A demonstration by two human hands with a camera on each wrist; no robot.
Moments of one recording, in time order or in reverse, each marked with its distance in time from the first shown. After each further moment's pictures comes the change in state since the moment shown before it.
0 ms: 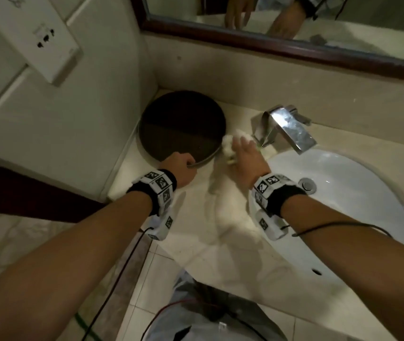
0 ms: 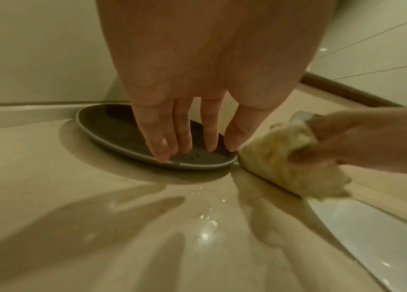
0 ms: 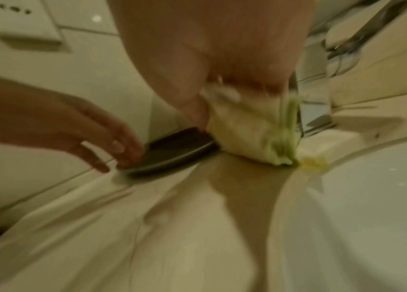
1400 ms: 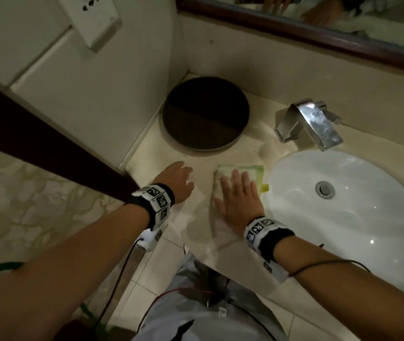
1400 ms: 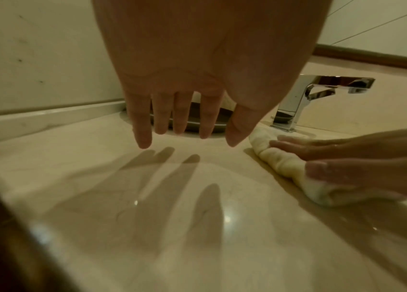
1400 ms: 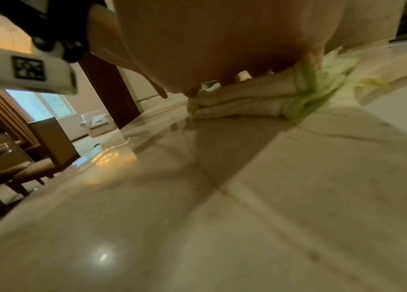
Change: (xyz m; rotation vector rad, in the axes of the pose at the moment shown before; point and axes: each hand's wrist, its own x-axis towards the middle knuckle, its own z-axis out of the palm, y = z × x) left_hand -0.054 -0.060 0.043 0.226 0.000 -0.024; right_hand -0.087 -0.028 0.087 -0.244 -0.211 -0.174
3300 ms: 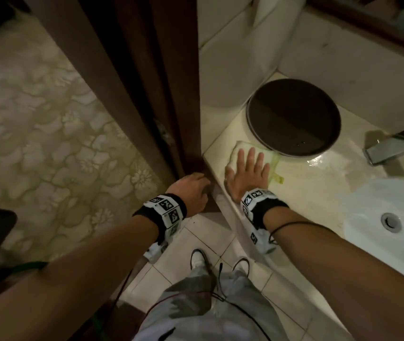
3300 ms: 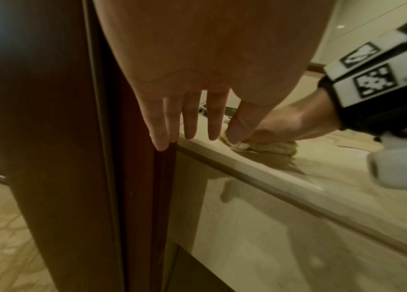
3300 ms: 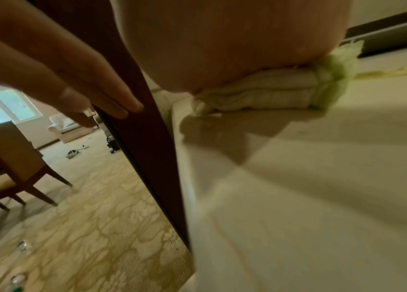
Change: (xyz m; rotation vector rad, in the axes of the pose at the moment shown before) left_hand -0.092 -0.152 -0.003 -0.153 0.045 -0.015; right_hand 0.096 -0.186 -0.005 0.033 0.013 0.115
